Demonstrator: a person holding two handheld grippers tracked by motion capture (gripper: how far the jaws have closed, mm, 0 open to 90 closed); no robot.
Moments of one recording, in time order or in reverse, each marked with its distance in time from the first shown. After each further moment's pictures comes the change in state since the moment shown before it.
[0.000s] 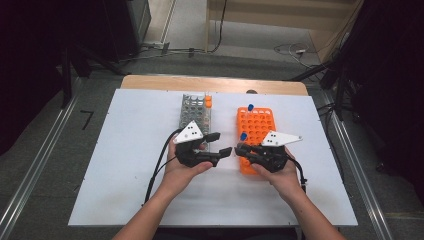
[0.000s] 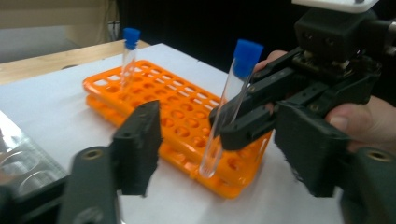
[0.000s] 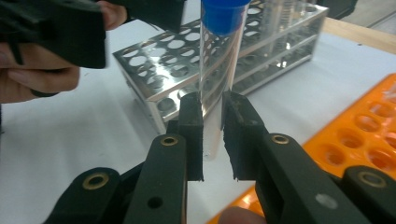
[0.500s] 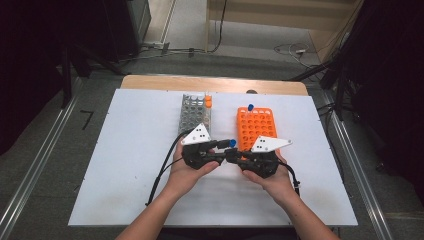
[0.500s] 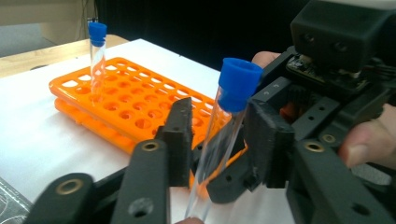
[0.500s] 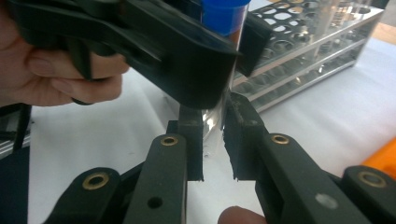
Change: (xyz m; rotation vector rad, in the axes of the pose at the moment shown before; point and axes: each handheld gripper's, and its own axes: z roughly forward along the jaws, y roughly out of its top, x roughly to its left) left arm -0.007 -0.001 0.014 0.037 -0.052 0.032; right arm 0.024 0.004 0.012 0.020 0.065 -0.045
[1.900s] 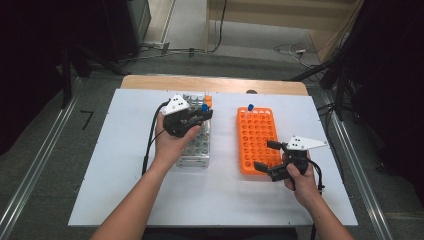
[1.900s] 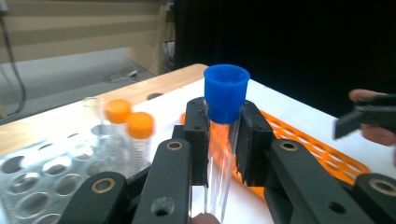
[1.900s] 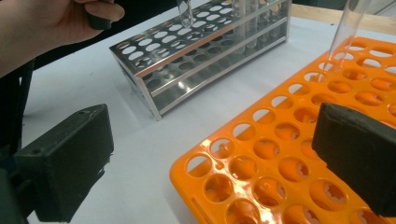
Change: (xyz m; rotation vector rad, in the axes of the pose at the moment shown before) left arm 0.075 0.034 -0.027 -0.089 0.276 -0.009; right arm -0.048 -0.038 -0.058 -0.064 -0.039 0.129
